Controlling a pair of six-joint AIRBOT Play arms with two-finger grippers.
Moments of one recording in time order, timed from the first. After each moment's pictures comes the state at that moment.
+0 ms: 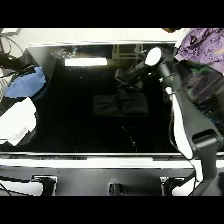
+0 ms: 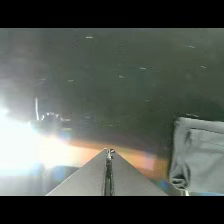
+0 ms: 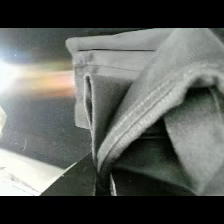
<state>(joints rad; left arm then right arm) 0.12 -1.63 2.06 1.35 -1.49 -1.71 0.33 -1.82 2.01 -1.09 1.36 1.98</state>
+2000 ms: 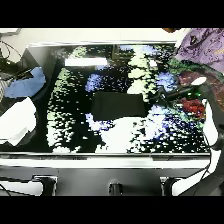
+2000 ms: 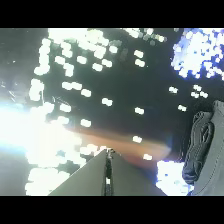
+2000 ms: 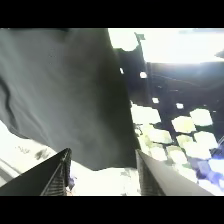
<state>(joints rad) 0.15 -1.62 2.01 1.37 -1.51 -1.71 -0.22 -1.86 1.54 -0.75 1.40 1.41</state>
